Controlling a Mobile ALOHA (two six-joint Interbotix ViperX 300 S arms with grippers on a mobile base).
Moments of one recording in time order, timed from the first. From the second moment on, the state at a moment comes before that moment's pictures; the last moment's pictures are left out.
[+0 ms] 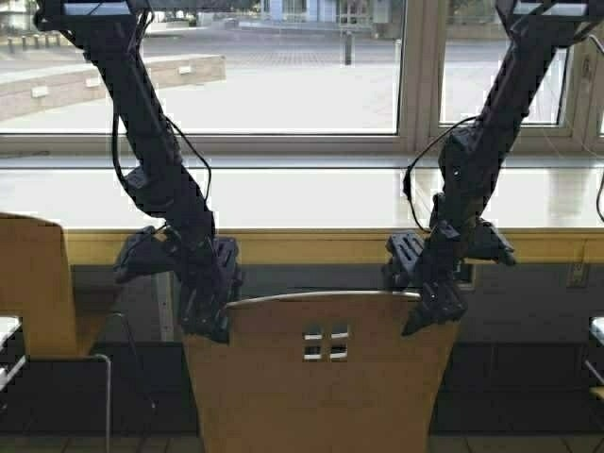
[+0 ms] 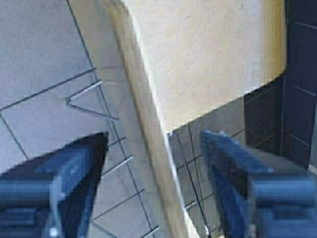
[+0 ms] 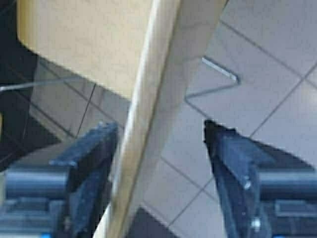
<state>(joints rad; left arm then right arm) -0.43 0.98 0.09 -1.19 -0.11 -0.51 0.28 0.99 0.04 1.21 0.10 0.10</state>
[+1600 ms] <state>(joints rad) -0.44 1.01 0.11 -1.20 -0.07 -0.59 0.28 0.99 0.11 1.23 0.20 0.13</state>
